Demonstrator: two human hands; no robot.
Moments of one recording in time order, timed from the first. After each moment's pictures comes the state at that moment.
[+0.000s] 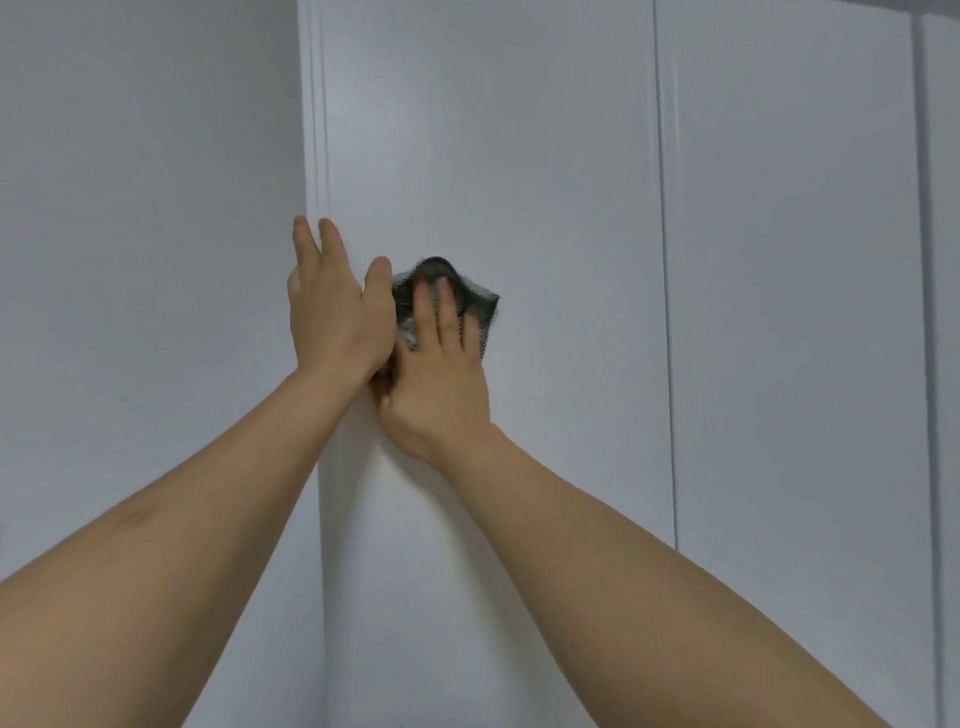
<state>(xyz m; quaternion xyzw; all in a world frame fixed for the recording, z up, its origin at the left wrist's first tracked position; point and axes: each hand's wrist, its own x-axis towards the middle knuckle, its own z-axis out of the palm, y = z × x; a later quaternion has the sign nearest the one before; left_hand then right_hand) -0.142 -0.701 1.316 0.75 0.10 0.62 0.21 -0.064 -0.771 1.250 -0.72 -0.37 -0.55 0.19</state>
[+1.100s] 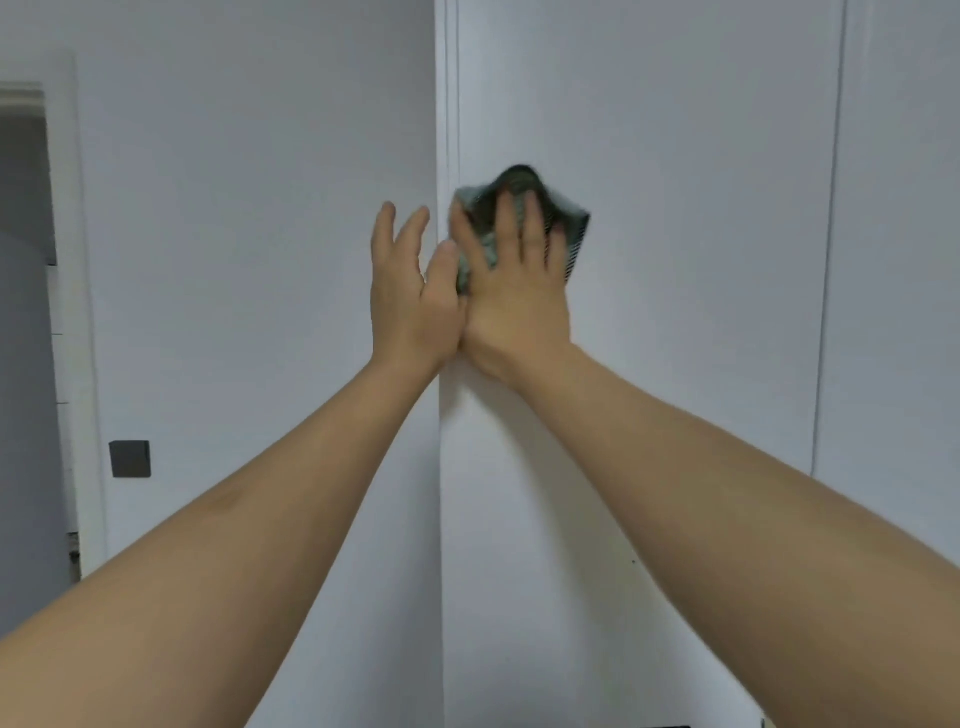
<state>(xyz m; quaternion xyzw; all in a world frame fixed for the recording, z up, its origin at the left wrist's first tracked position) -0.170 -0.658 1.274 0.70 -0.02 0.64 0.32 -0.089 -0.734 1.279 -0.73 -0.36 -0.55 0.17</state>
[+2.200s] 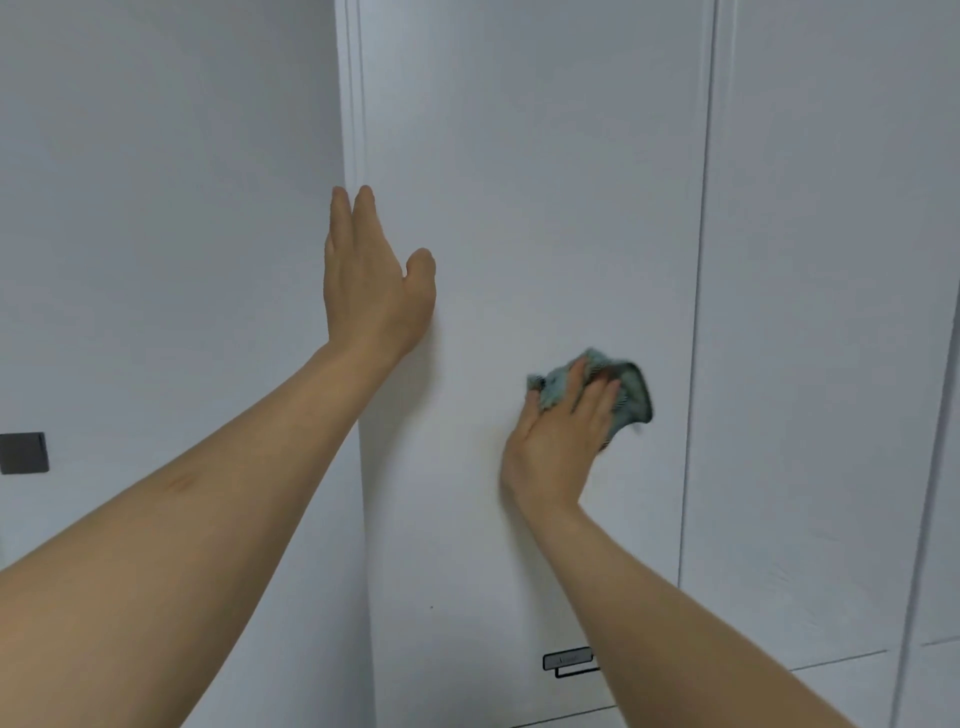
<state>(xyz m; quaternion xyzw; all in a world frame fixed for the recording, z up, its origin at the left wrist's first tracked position) -0.166 -0.704 1.260 0.78 0.08 0.59 0.21 -0.048 -0.824 1.107 -0.75 -0.13 -0.44 0.48</state>
